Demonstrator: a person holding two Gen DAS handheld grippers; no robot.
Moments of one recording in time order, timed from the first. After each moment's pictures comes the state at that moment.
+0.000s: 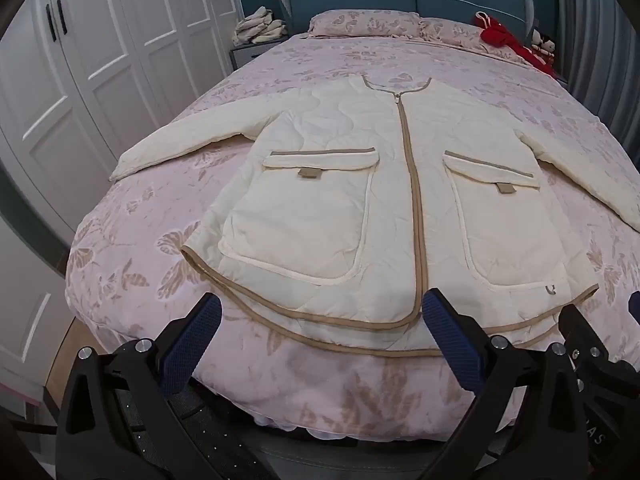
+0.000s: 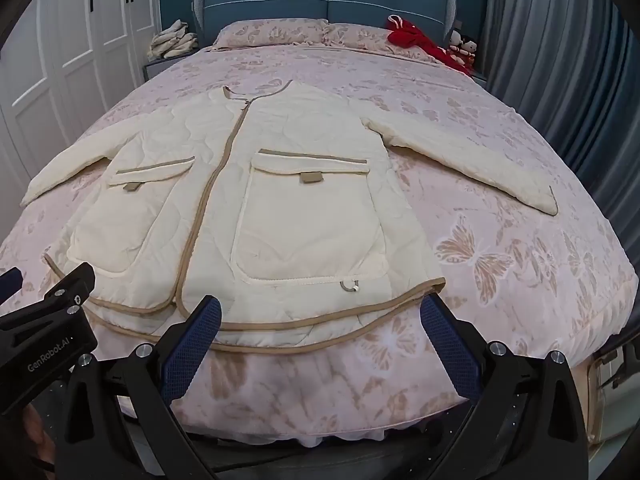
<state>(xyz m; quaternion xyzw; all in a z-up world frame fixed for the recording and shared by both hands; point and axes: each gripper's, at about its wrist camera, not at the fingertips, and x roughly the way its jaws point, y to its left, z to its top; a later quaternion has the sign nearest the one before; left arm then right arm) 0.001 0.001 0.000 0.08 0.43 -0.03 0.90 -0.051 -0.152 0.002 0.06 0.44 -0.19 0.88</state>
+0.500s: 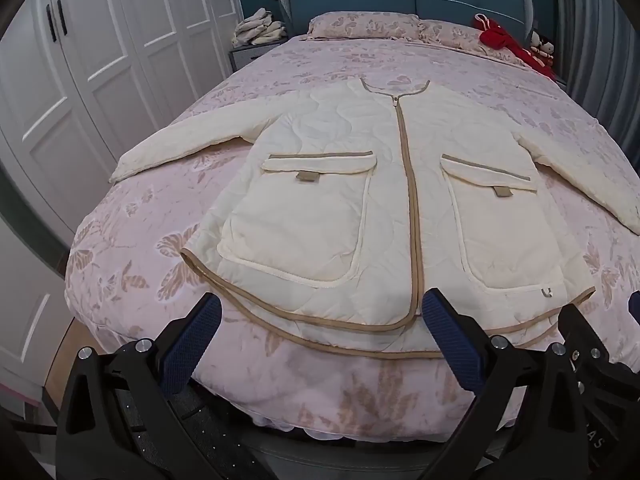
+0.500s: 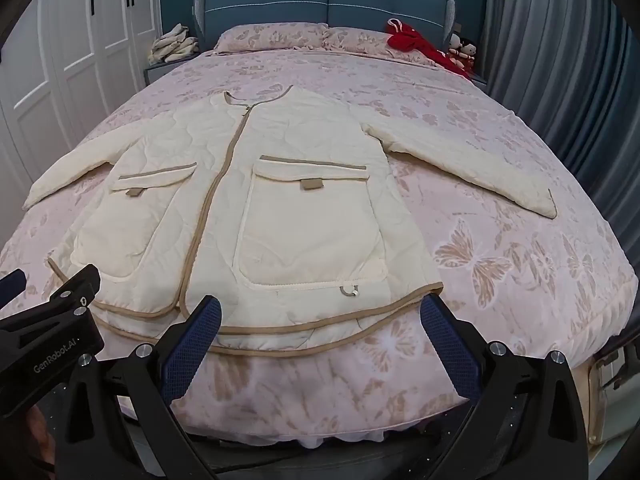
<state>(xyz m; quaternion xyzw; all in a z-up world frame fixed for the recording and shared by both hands) -0.001 0.001 0.003 0.08 0.43 -0.04 0.90 -0.052 -0.148 0.010 0.05 0.43 -0.19 0.88</state>
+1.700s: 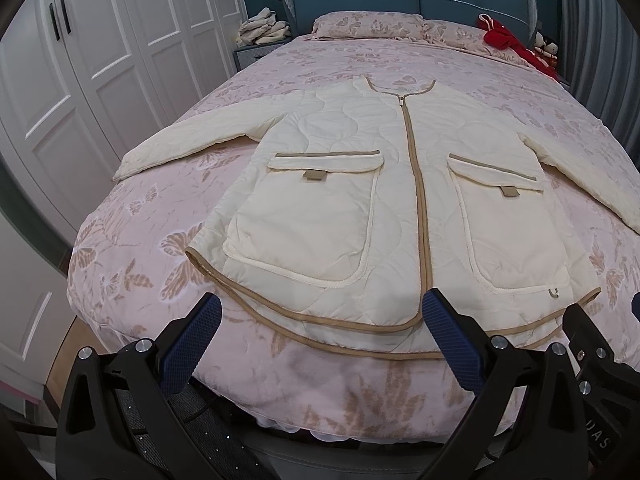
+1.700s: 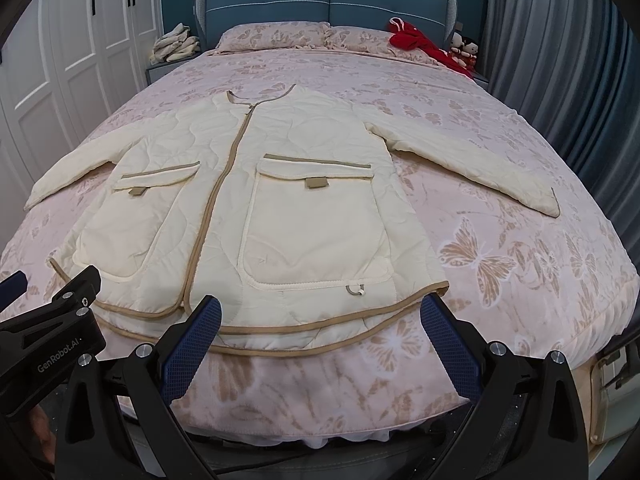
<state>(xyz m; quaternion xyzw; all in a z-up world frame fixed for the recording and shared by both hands) 0.000 0.004 0.006 0.08 0.43 -0.03 0.90 -0.054 -0.149 0.011 0.06 0.43 -0.19 0.88</state>
